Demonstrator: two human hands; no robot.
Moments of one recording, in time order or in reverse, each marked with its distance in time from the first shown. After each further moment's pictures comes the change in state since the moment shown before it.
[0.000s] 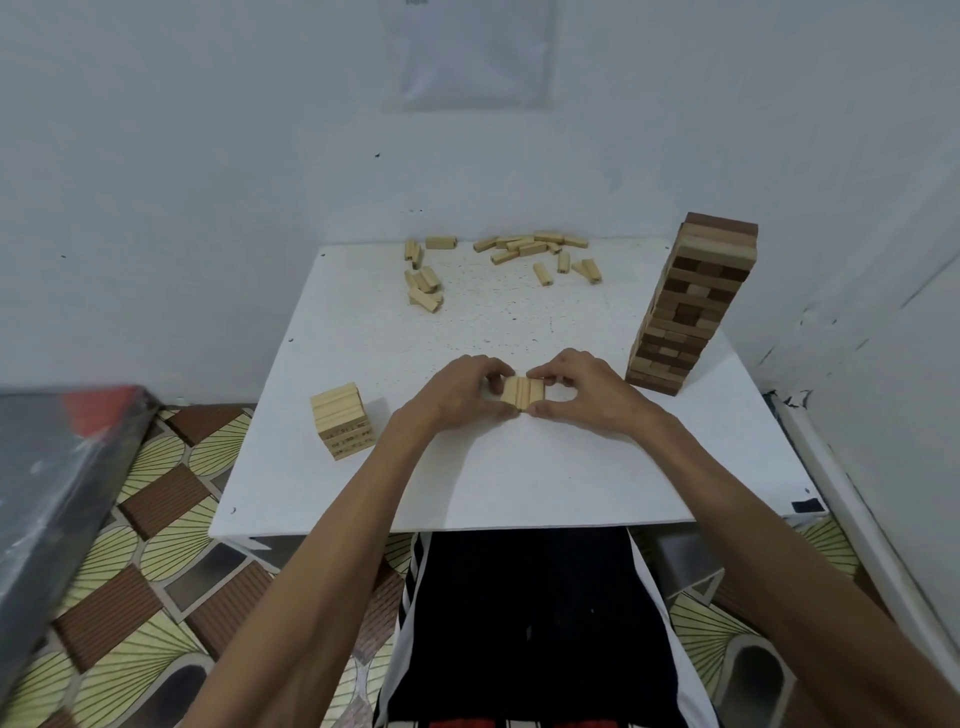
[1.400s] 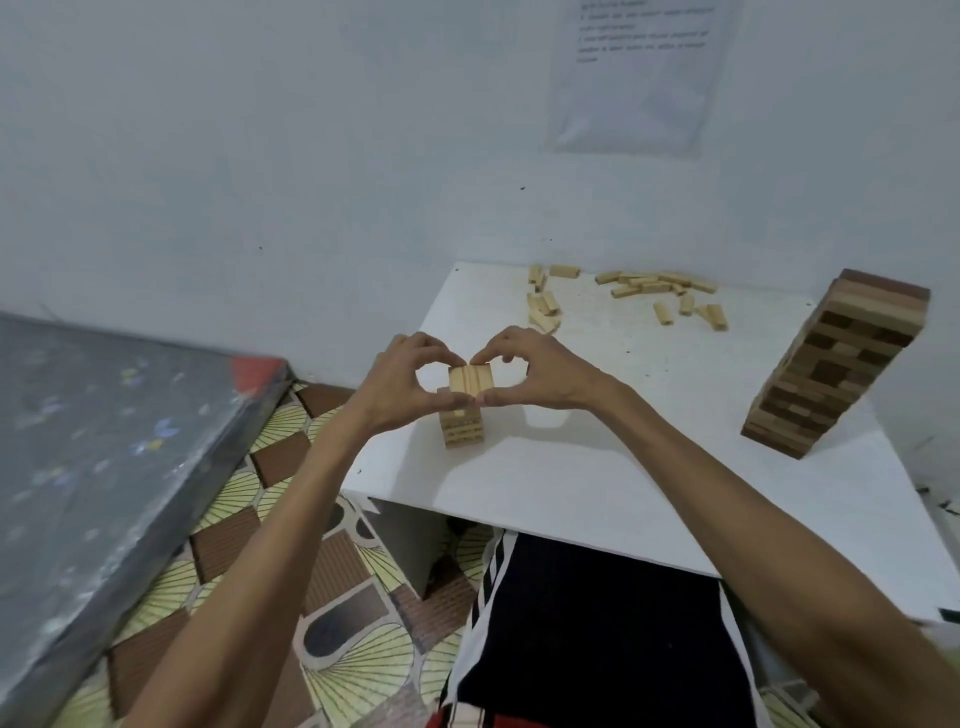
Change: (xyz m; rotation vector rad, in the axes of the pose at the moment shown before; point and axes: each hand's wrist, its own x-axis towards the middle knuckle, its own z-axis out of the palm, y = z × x) left_hand -0.155 -0.056 -0.120 0.040 0.387 -0.195; right_hand 0.079 -0.174 0.043 0.048 -0.202 -0.407
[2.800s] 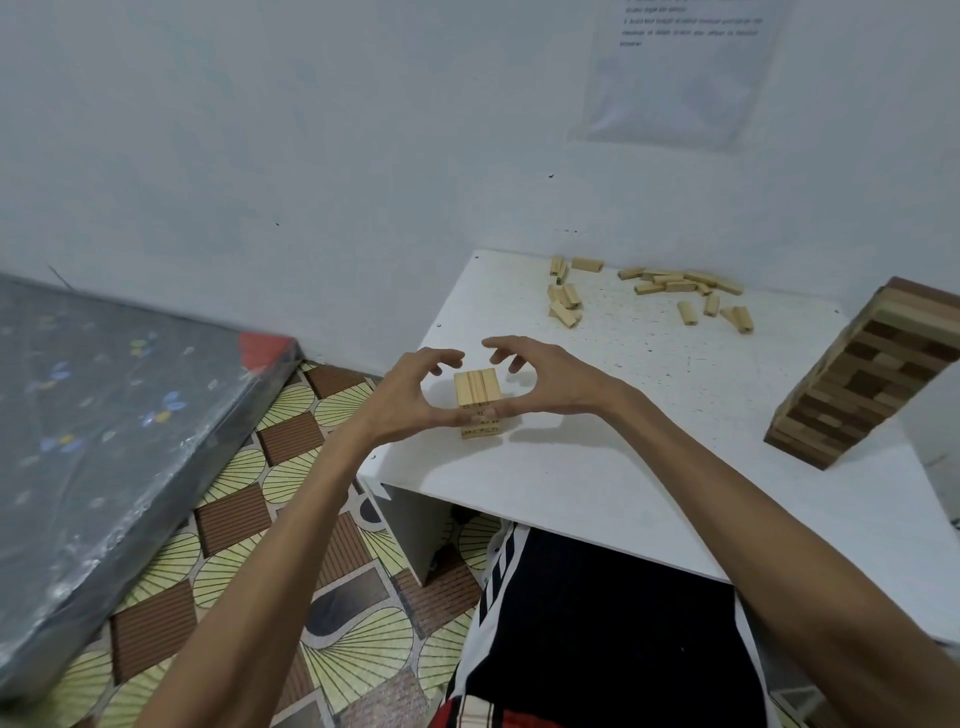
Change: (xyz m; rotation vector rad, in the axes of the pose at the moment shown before) left_hand -0.020 -0.040 0.017 -0.149 -0.060 -0.095; right_hand 0.012 0.007 0.020 0.011 -0.140 0.099
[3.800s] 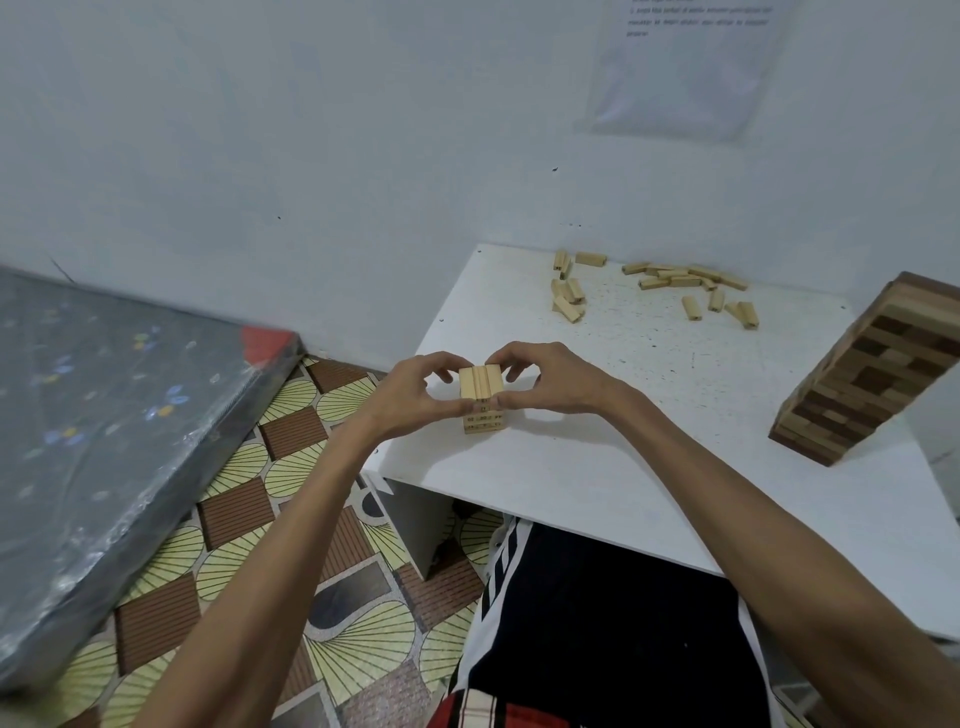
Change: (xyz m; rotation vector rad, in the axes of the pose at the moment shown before) left_hand 0.003 -0.001 0.004 -0.029 -0.014 0.007; right_hand 0.003 0.009 0.009 0.053 0.043 -0.027
